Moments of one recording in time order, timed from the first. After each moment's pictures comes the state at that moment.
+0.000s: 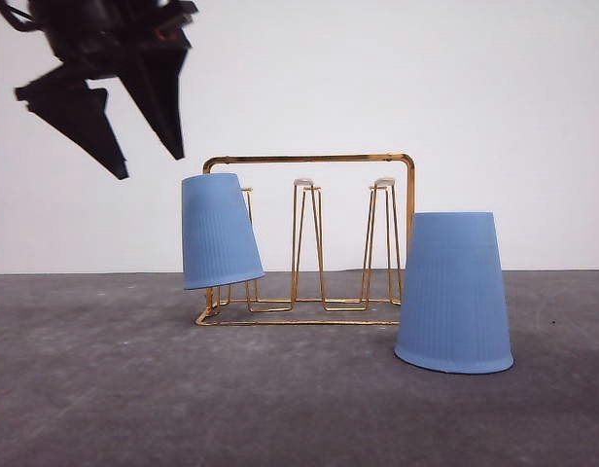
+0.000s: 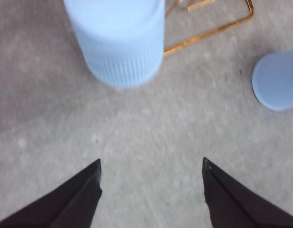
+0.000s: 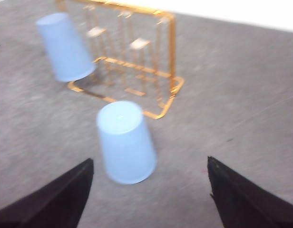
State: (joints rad) left_arx -0.42 1.51 1.37 -0.96 0.19 -0.04; right_arx 0.18 0.39 0.59 -0.64 -0.31 -0.02
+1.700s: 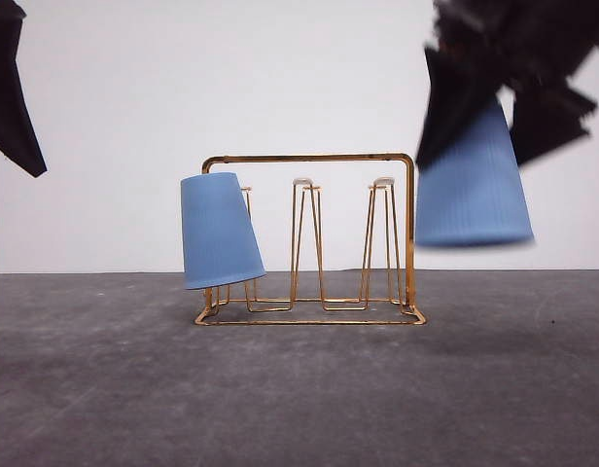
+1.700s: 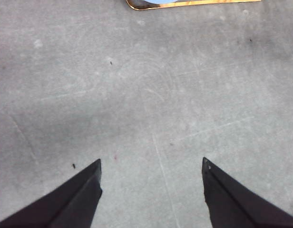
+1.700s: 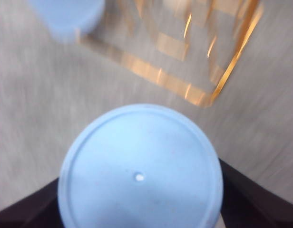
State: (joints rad) left_arx -0.40 0.91 0.78 -0.78 0.17 -0.23; right_arx 0.39 1.30 1.05 -0.58 -0.24 0.06
